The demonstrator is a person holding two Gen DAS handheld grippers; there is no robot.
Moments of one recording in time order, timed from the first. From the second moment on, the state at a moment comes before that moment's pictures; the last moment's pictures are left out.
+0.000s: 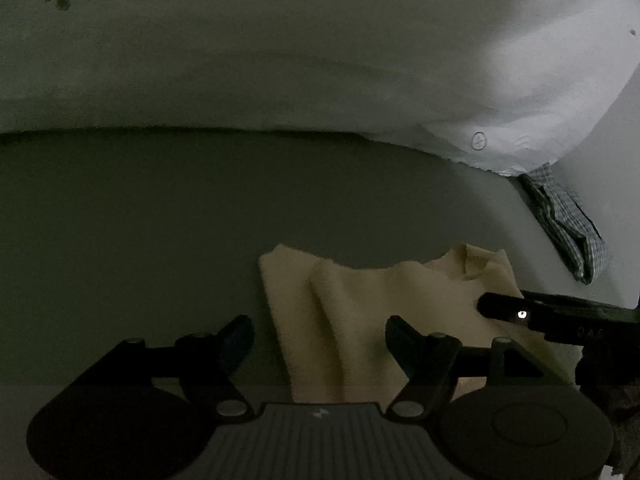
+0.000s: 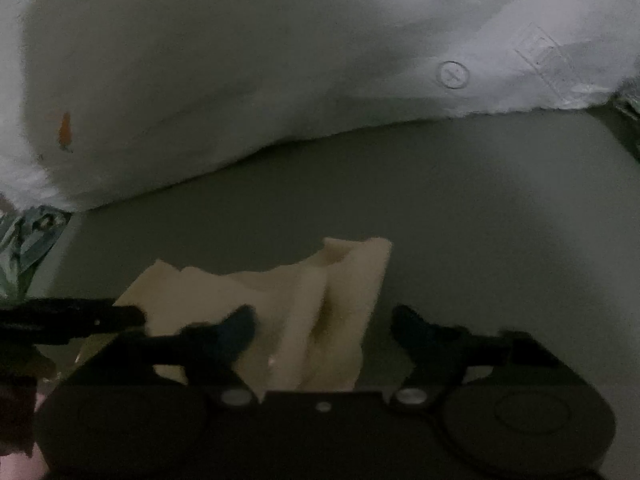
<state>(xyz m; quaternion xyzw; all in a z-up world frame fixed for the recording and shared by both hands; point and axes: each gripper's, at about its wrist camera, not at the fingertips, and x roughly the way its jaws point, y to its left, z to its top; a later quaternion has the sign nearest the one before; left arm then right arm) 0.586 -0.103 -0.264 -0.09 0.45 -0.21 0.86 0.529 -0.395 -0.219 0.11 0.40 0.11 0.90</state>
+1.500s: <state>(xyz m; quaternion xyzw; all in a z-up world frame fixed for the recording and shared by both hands) 0.388 -0.383 0.009 -0.18 0.21 -0.27 0.92 0.295 -0.639 0.032 0.04 0.03 0.01 1.00</state>
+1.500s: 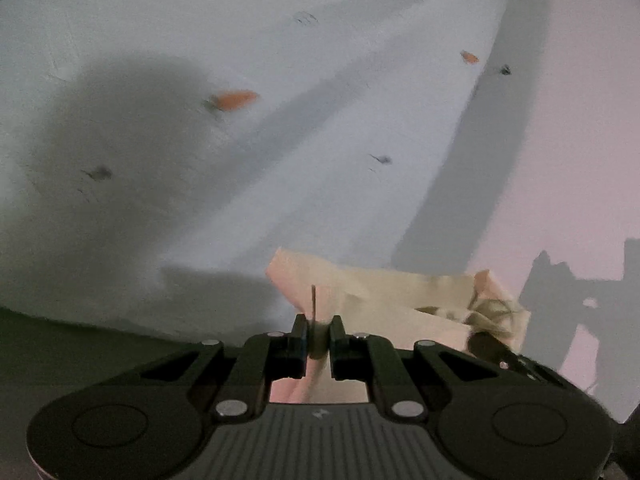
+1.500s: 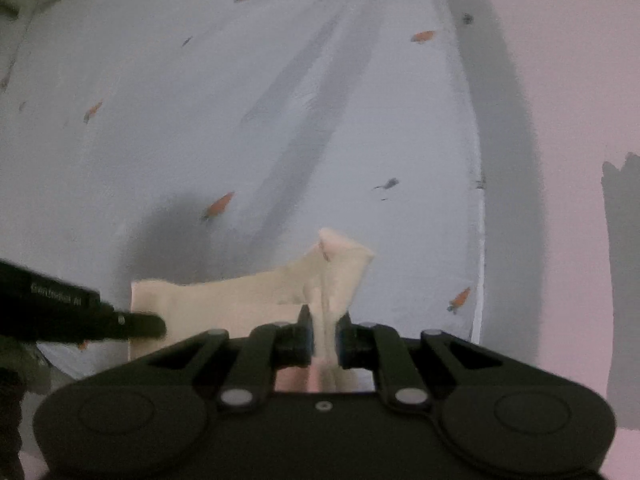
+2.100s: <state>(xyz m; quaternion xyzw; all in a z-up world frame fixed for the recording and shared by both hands) 0.469 -0.596 -0.023 -0.17 0.32 -0.19 0.91 0.408 -0.825 -0.002 0.06 0.11 0.02 0.99</state>
